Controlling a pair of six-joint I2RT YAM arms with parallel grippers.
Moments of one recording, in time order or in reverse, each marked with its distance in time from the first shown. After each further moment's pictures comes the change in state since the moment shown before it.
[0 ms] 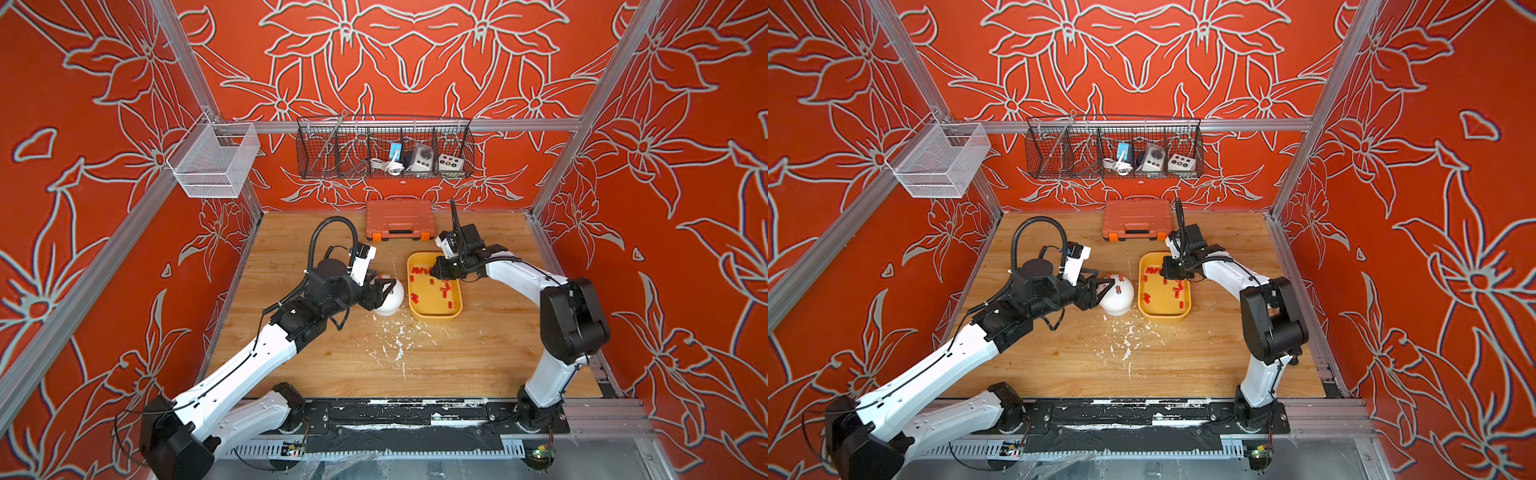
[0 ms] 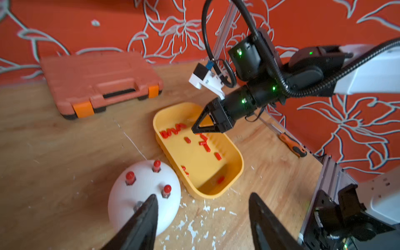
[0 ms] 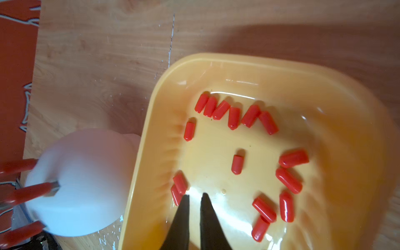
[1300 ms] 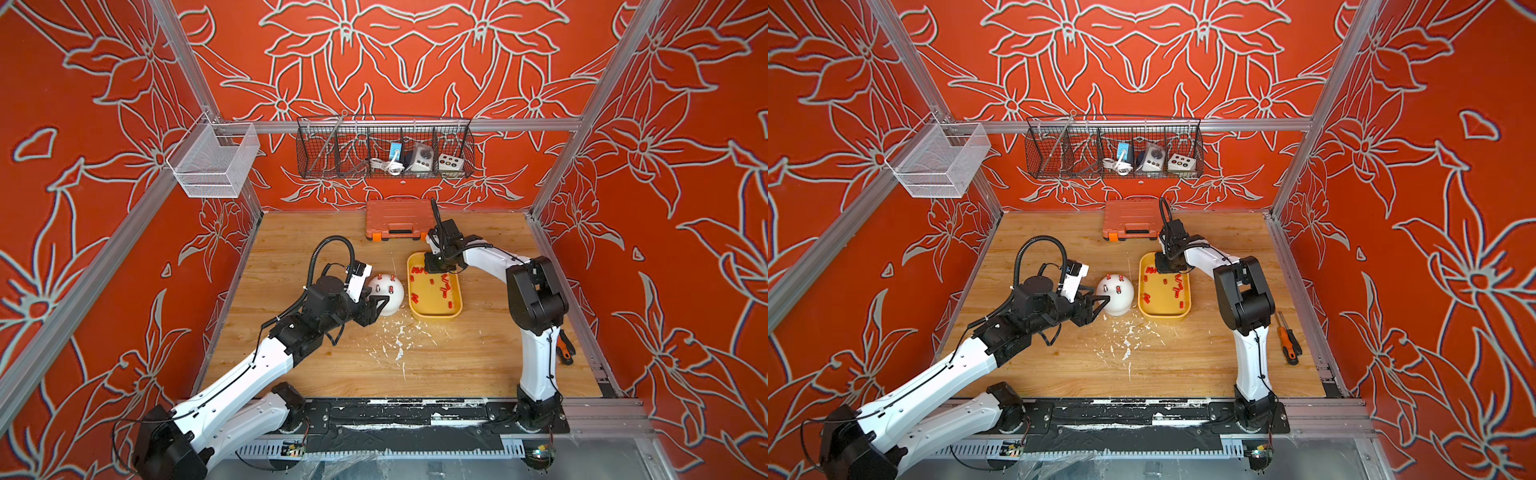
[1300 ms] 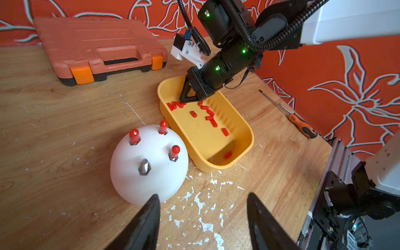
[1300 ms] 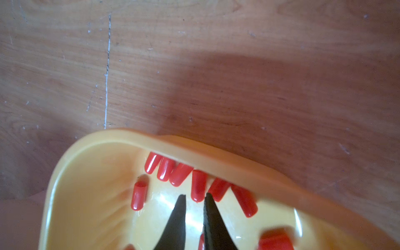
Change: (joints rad) left arm 0.003 -0.107 -0.176 0.047 -0.011 0.000; right arm 0.038 0.261 0.259 -0.078 0.201 -0.068
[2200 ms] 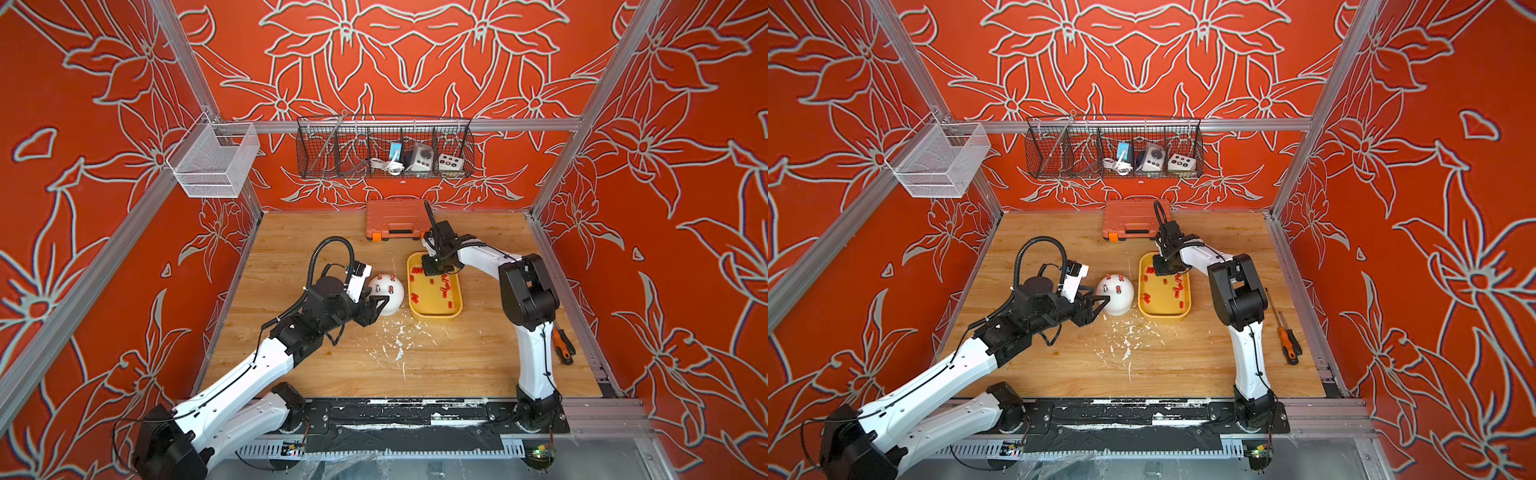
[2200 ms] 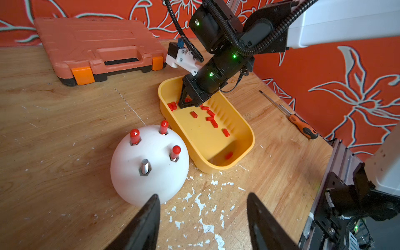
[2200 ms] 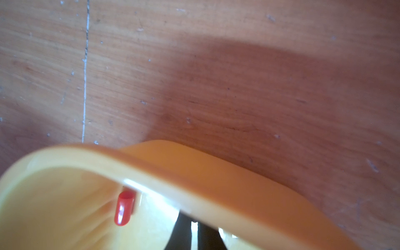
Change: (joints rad) left arm 0.002 0.000 -0.014 0.018 0.000 0.000; right arm 0.008 0.071 0.059 -0.047 0.019 -0.048
